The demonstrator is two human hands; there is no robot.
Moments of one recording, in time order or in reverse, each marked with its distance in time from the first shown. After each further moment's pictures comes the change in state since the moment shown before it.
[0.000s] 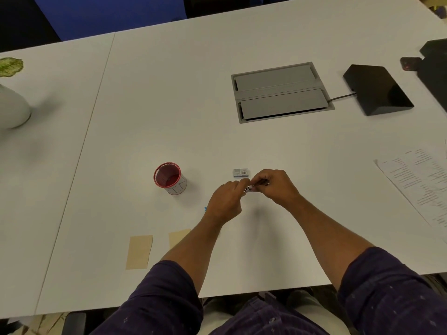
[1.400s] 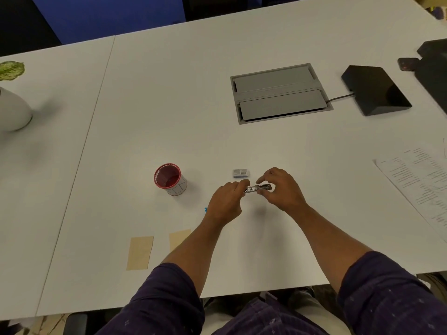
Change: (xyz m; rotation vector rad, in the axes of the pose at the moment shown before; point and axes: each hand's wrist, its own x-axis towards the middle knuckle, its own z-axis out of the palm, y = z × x) left_hand -0.003 0.004 -0.001 0.033 0.026 -0.028; right_hand -0.015 0.018 -0.005 -0.411 0.132 -0.161
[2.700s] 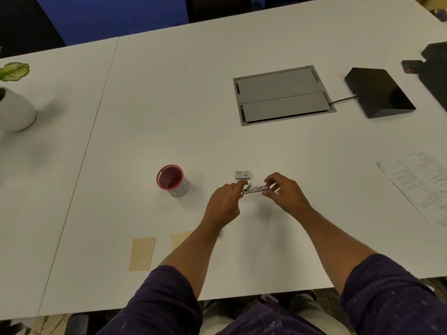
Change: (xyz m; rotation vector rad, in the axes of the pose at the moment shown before) left_hand -0.003 -0.012 0.000 -0.018 0.015 -0.029; right_hand 0.000 0.015 0.006 0.245 -0.075 0.219
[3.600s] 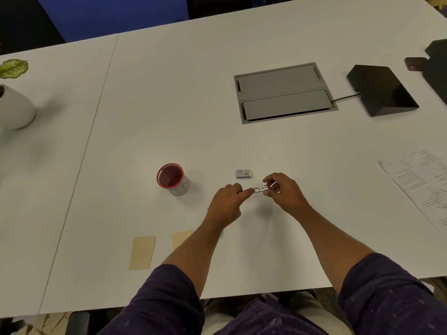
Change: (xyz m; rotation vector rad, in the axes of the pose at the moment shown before) left_hand -0.002 -0.002 0.004 0.102 -0.106 0.105; right_hand 0.003 0.001 0.006 0.044 0.001 0.024
